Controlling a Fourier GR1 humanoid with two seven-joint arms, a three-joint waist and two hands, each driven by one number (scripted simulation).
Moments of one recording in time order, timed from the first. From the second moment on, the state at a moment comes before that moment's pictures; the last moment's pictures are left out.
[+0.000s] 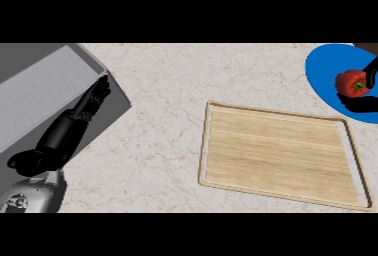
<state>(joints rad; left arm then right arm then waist) -0.18 0.26 -0.05 -1.66 -0.02 -0.18 -0.01 -0.46 -0.71 0.06 -1.19 0.57 -0.30 0.10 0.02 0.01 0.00</state>
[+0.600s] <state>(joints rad) -0.20 0.25 -0.04 -1.64 -0.01 -0.21 -0.02 -0.72 -0.69 -0.02 -0.51 0.62 -0.28 -0.08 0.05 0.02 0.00</state>
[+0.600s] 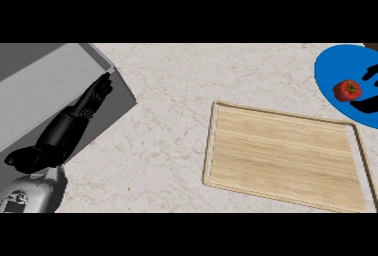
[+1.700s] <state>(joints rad) -0.20 0.25 -0.02 -1.65 -0.02 -0.22 -0.01 -0.83 -0.72 -0.38 -0.22 0.29 -0.03 -0.64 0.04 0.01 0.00</state>
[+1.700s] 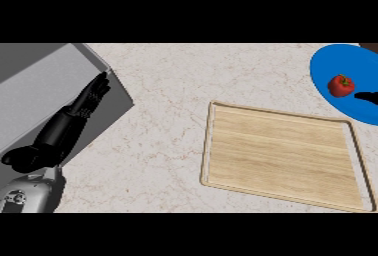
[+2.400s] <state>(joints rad) -0.17 0.23 -0.02 -1.67 -0.03 -0.22 -0.01 -0.70 -0.95 -0.54 -0.16 0.11 0.44 -0.70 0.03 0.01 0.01</state>
